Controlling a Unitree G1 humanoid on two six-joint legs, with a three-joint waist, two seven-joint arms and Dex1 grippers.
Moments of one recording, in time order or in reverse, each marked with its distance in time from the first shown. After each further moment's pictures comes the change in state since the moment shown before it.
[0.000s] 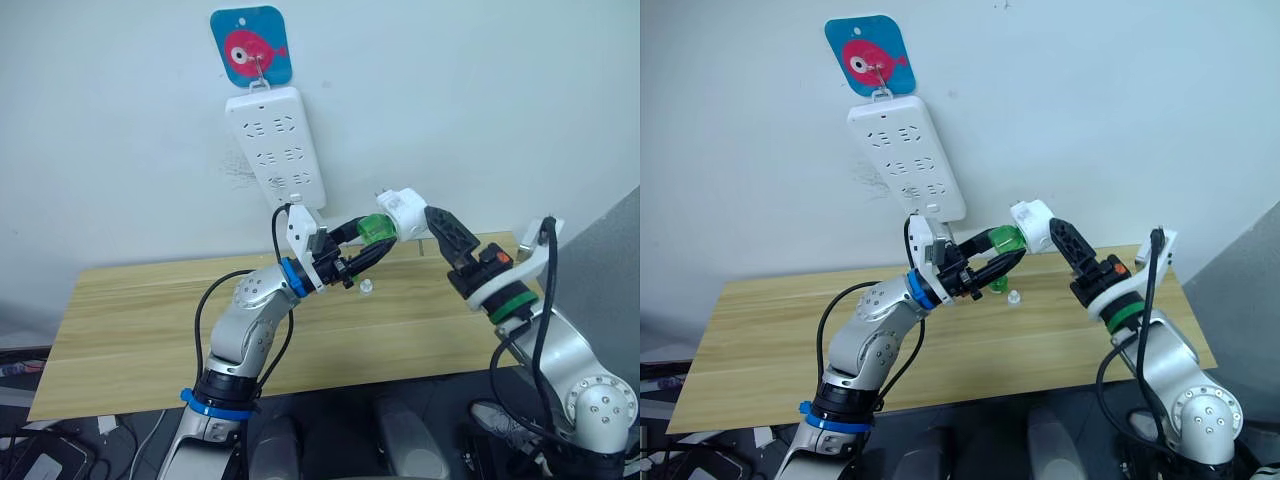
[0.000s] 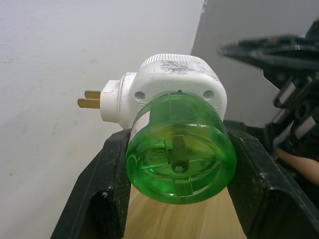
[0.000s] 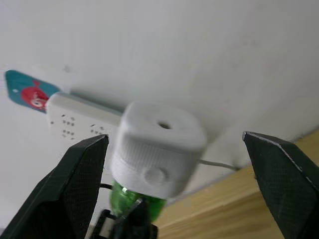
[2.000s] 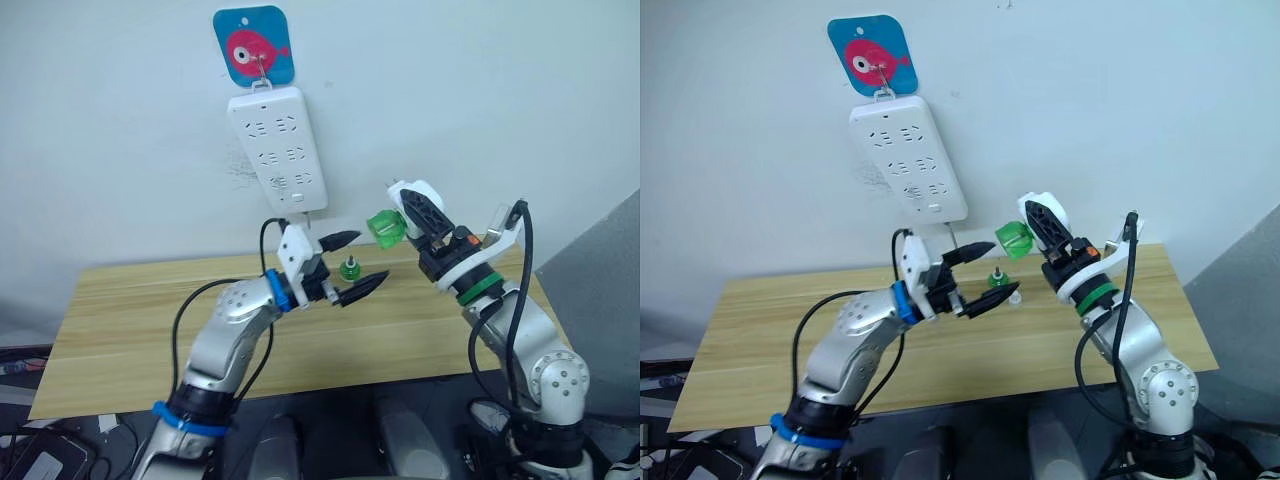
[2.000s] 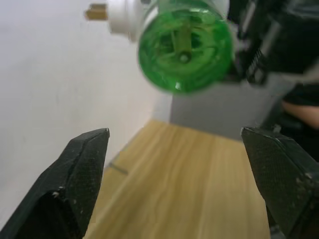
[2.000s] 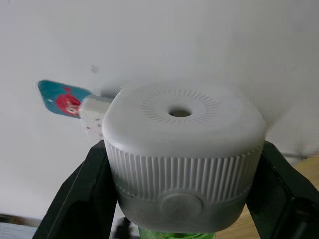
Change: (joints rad) left arm 0.128 0.205 -0.002 -0.083 0.054 -0.049 -0.053; right arm -0.060 -0.018 0.087 0.082 0.062 -0.088 0.016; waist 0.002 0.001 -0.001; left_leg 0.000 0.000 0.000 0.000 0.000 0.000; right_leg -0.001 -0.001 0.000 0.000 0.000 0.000
